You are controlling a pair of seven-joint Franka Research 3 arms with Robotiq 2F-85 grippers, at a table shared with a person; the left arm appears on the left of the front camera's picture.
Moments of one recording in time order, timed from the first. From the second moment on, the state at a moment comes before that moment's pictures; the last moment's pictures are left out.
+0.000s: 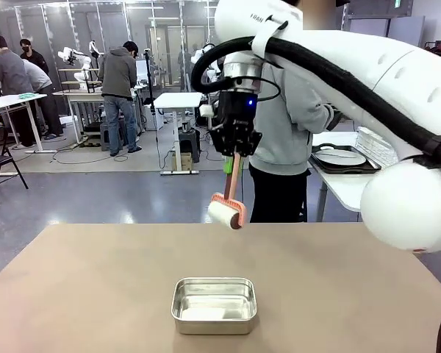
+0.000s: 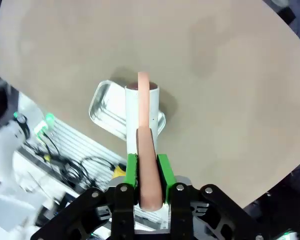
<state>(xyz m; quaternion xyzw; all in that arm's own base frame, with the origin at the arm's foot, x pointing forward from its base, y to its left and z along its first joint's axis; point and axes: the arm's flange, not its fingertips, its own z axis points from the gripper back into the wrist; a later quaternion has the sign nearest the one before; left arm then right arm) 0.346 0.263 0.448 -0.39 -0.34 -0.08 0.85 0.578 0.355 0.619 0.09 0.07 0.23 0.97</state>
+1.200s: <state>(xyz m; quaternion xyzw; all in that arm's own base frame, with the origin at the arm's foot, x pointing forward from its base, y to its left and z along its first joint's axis) 0.346 0.263 0.448 -0.39 -0.34 -0.08 0.85 0.630 0.283 0.630 0.12 0.02 0.08 0.99</state>
